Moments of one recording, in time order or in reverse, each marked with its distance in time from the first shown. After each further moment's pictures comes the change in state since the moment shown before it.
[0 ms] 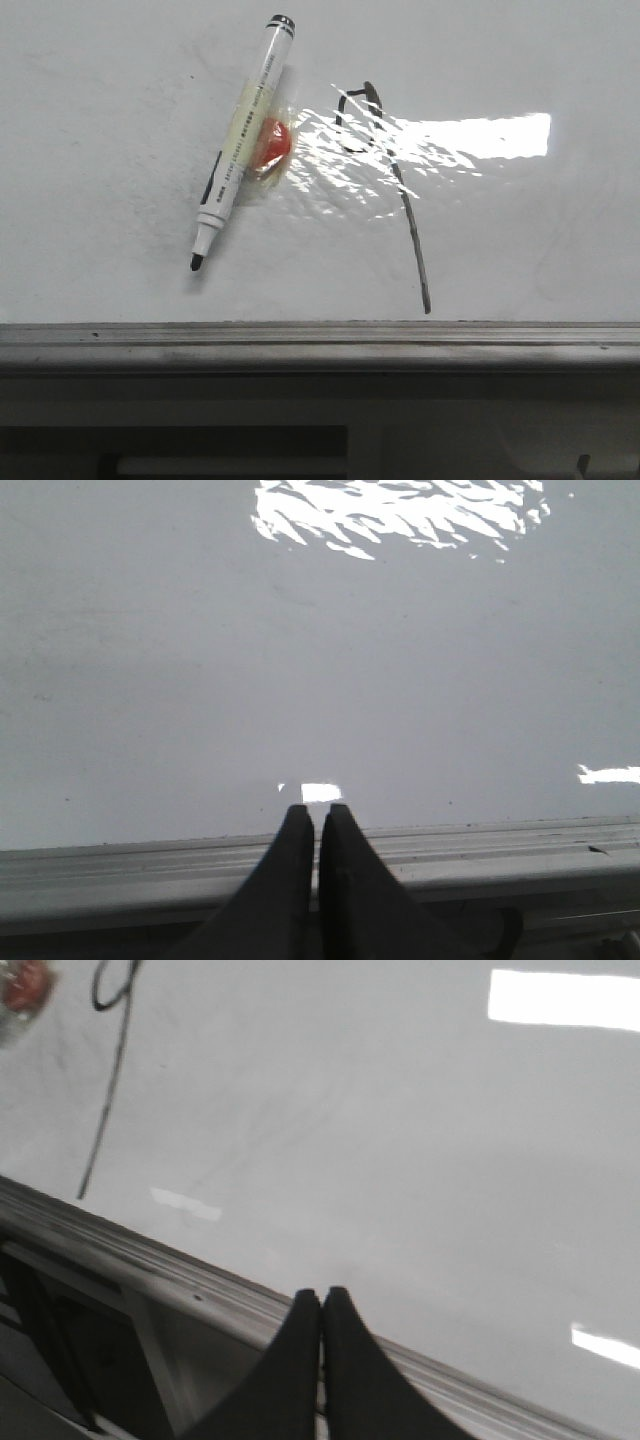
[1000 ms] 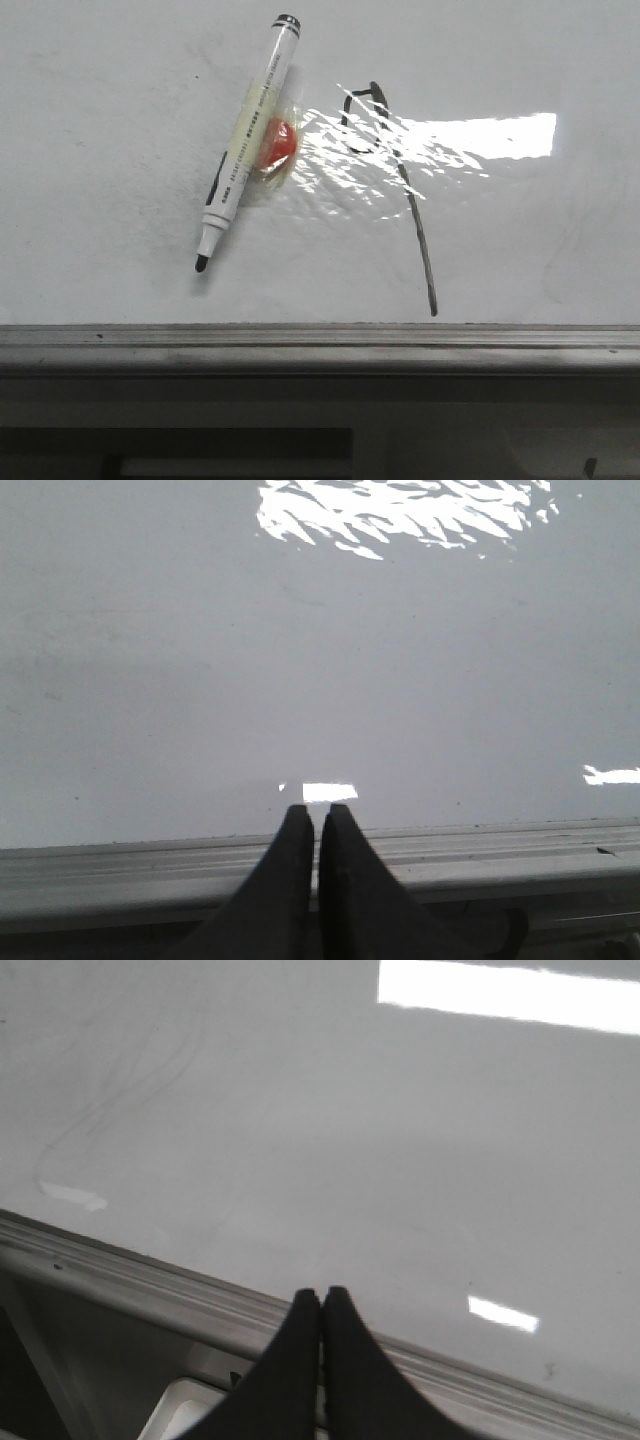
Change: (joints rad) left arm 0.000 0.000 0.000 0.000 0.000 -0.001; right arm -0.146 -0.204 -0.002 -0.091 0.238 0.024
